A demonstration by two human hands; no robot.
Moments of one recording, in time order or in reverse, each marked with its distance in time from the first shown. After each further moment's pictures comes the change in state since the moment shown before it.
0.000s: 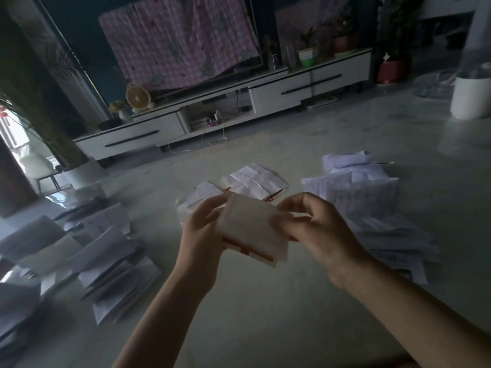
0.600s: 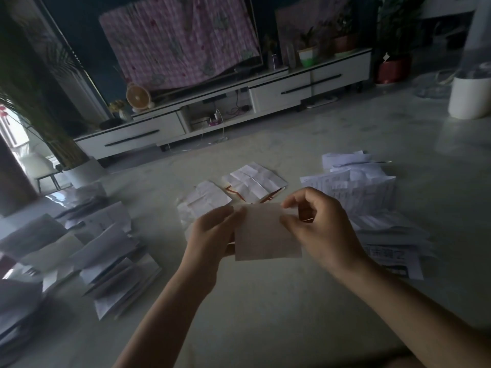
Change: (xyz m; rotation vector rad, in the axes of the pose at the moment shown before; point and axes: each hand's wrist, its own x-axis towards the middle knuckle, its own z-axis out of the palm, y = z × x) left_hand -0.002 -0.007 -0.001 0.142 -0.048 -0.111; right_hand 0.000 0.009 -0.004 -0.292 0.112 -0.299
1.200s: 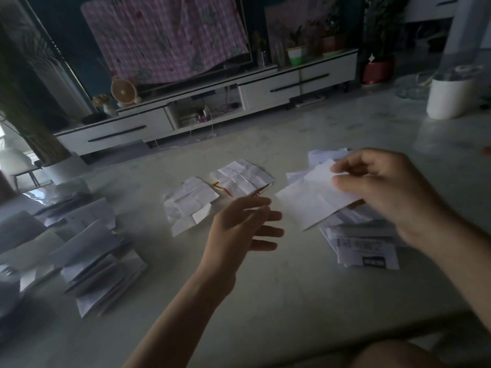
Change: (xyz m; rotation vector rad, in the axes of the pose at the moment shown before) left_hand -0.024 0.013 0.038 -0.064 -0.177 0.040; right_hand 0.014 -0.024 -0.086 -0.010 0.076 0.161
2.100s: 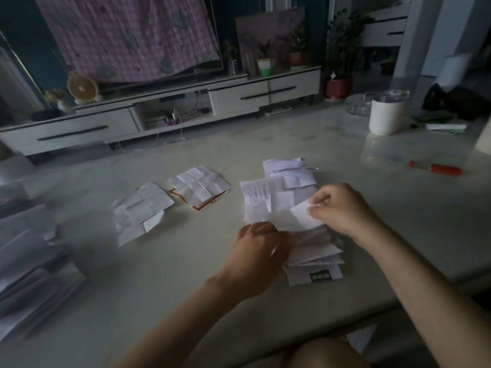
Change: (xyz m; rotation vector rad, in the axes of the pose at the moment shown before) left_hand 0.036 -0.067 0.068 1.028 -0.294 0.619; right_hand 0.020 0.055 -0.036 -0.523 0.011 0.217
